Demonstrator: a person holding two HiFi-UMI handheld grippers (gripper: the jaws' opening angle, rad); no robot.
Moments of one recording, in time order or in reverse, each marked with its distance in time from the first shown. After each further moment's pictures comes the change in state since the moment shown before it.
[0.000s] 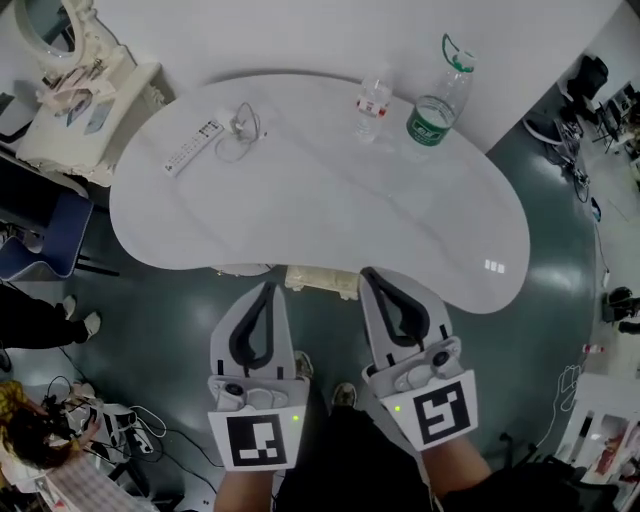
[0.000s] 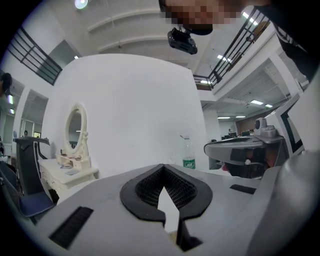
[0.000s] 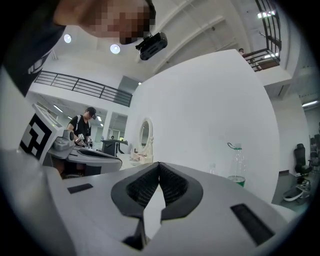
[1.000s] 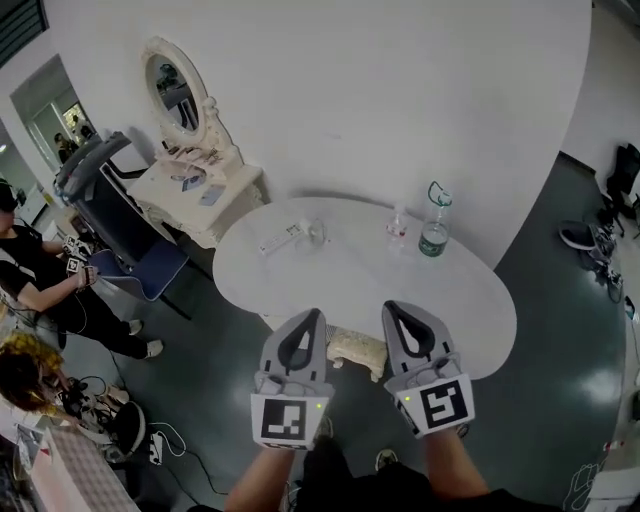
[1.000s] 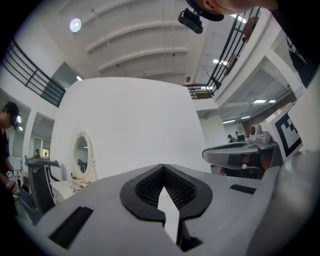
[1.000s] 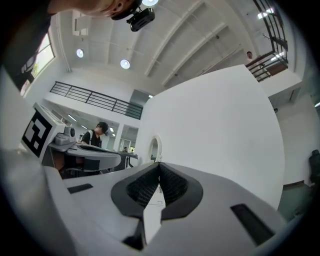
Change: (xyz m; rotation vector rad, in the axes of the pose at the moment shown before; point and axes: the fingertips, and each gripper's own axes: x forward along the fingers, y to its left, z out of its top) left arm -0.075 -0.064 0.183 0.069 -0.201 0.108; right arm -0.075 -0.024 0.164 -0.074 -0.155 0.160
